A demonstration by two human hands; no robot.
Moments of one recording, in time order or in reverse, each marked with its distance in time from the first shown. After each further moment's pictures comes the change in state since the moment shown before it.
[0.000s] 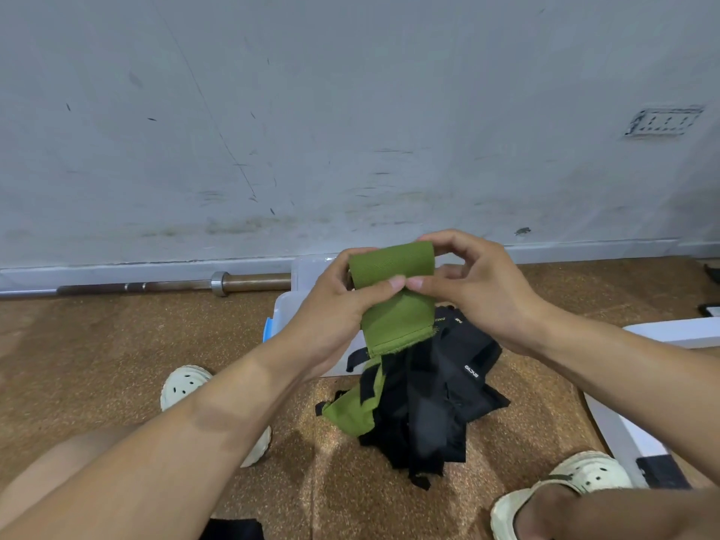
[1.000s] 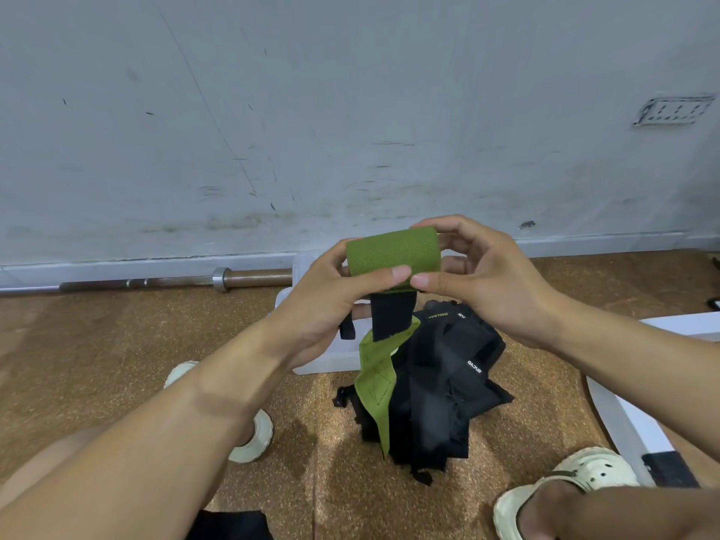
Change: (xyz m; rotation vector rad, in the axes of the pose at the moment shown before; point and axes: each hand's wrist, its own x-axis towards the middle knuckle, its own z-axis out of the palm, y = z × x) left_hand 0.000 0.014 -0.007 0.204 -0.044 -0.036; right_hand 0.003 0.003 -0.011 -0.014 -0.129 -0.119
